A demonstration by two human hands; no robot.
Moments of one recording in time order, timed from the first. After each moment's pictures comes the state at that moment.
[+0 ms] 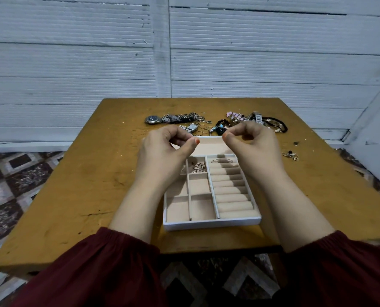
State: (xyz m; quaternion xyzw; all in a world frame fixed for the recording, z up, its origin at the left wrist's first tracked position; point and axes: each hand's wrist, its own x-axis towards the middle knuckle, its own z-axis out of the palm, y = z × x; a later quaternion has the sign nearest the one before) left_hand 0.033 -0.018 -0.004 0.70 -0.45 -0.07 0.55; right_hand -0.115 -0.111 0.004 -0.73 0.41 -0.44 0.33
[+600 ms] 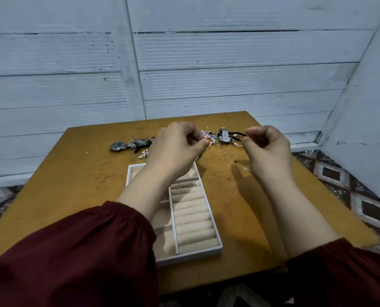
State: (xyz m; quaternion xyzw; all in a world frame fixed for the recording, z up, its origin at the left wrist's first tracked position) left_hand -0.020 -0.102 0.045 0.71 -0.57 -0.05 0.40; right_hand -0.179 -0.180 0.010 -0.60 0.43 -0.57 0.36
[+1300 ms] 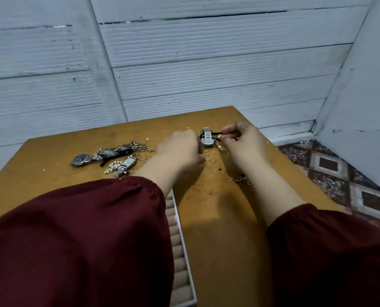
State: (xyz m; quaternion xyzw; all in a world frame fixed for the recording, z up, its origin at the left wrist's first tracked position) left_hand -0.039 -0.217 0.014 0.77 -0.62 -0.07 0.13; right_hand -0.170 -0.277 -0.016 -0.68 0.53 -0.43 0.28
